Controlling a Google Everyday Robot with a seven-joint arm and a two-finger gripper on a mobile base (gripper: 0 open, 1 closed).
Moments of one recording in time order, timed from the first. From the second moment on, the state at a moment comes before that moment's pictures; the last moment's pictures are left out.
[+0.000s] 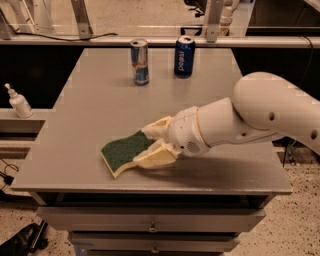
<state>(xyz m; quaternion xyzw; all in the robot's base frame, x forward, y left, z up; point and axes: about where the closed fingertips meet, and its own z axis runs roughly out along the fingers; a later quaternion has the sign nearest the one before) 0.451 0.030 0.838 -0.58 0.67 0.29 0.37</state>
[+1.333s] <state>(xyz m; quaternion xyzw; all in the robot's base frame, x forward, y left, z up) 0.510 -0.044 0.864 -0.55 0.70 0.21 0.40</state>
